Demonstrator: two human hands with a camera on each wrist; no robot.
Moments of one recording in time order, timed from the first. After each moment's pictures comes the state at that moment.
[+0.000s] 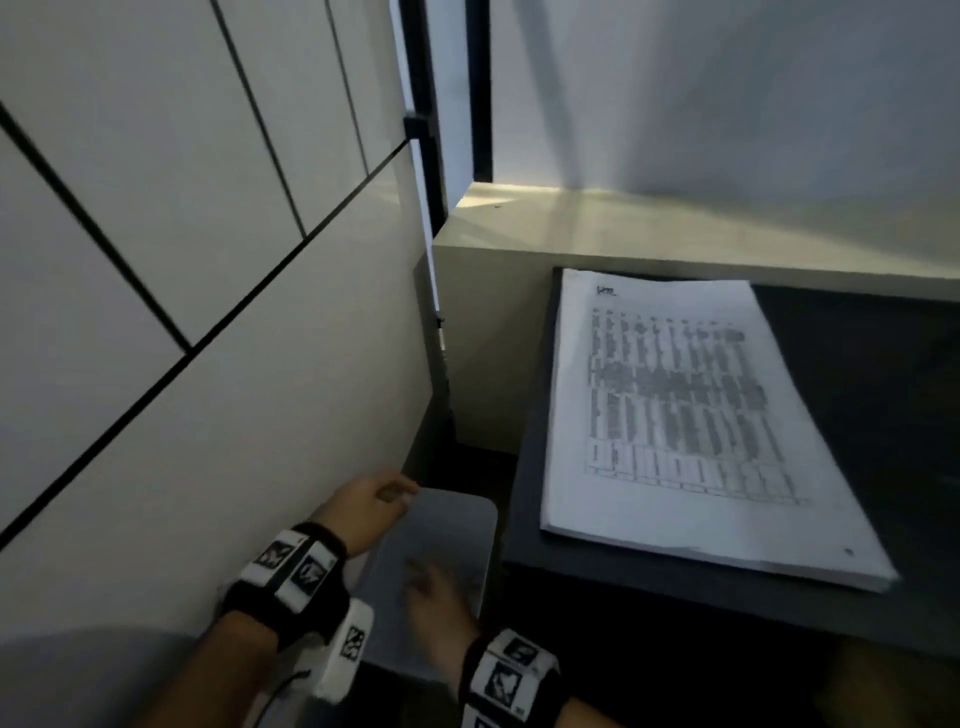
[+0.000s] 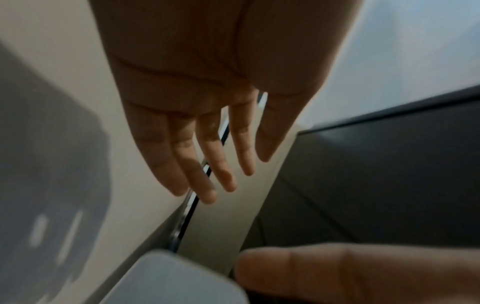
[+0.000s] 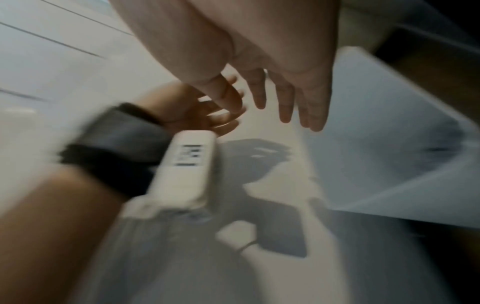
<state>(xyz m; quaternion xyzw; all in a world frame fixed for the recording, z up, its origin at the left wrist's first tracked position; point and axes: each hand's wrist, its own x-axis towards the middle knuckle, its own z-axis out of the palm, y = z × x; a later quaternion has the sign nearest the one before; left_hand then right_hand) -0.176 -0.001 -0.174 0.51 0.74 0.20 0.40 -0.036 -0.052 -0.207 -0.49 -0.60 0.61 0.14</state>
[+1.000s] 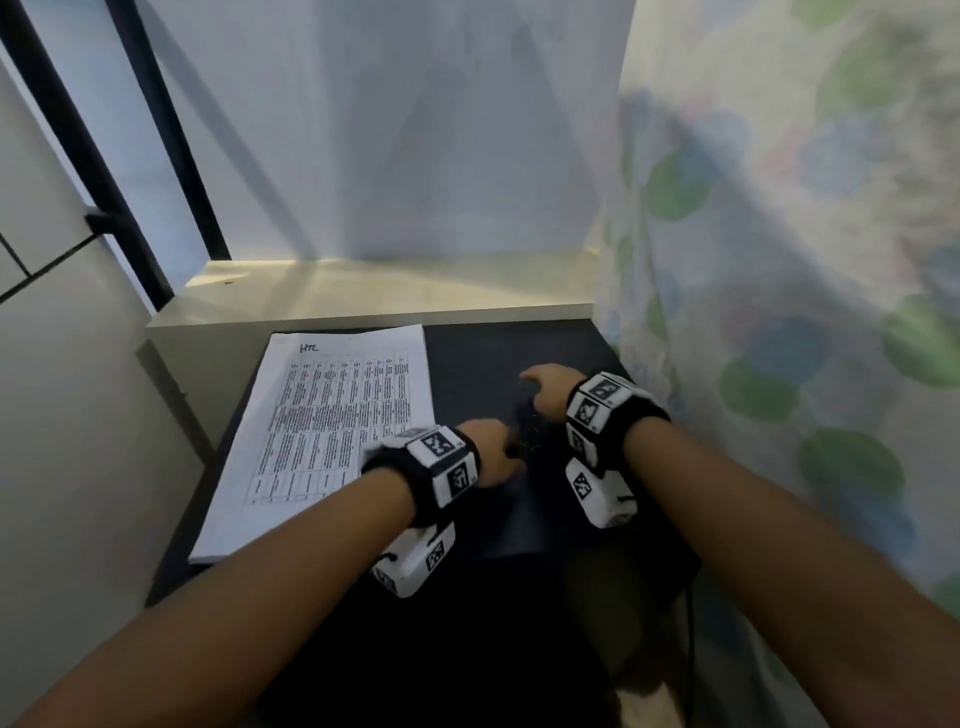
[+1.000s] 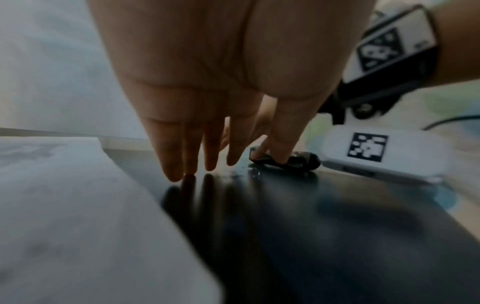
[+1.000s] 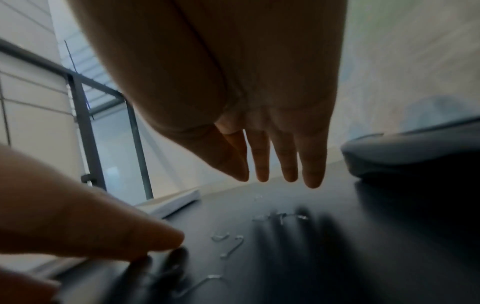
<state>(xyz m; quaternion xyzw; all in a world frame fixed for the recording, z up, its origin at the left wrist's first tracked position) 0.227 0.047 -0.029 0.83 0.51 -0.06 0.22 0.359 0.098 -0.023 -0.68 -0.70 0.22 0.00</state>
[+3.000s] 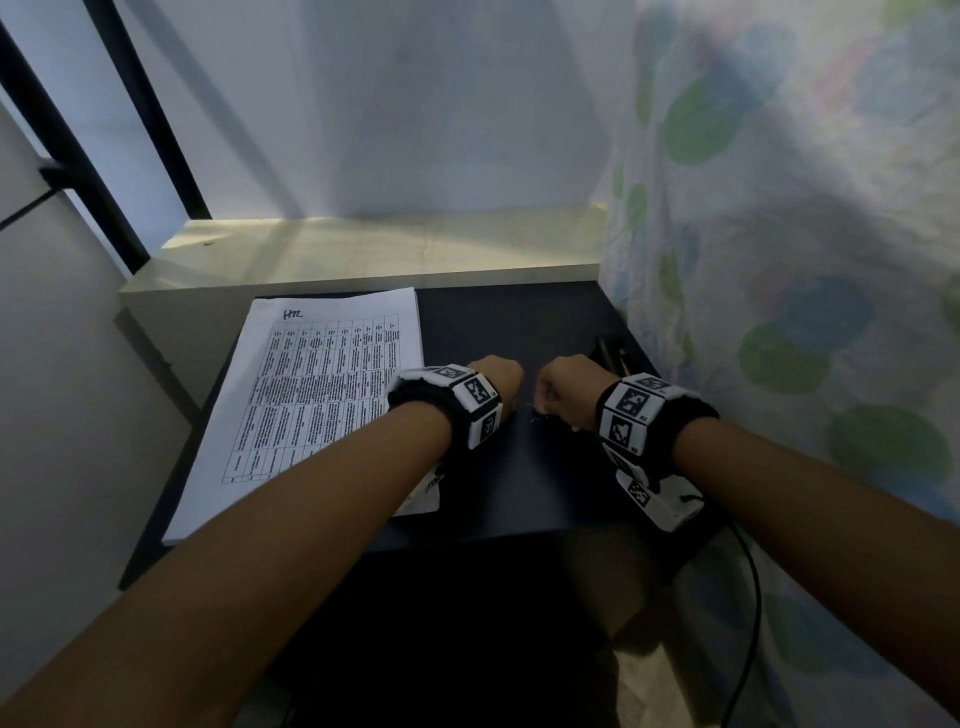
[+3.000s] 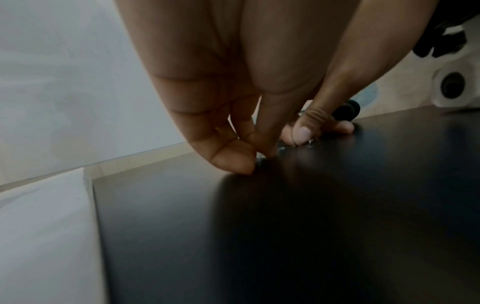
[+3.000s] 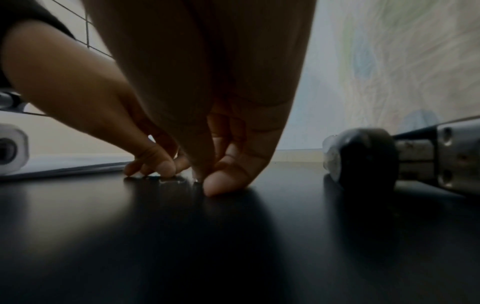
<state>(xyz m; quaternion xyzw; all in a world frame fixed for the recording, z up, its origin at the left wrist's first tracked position) 0.263 0.096 -0.034 0.80 0.56 -0.15 0.13 0.370 0.080 -0.036 -0.65 -0.73 0.20 -0.07</state>
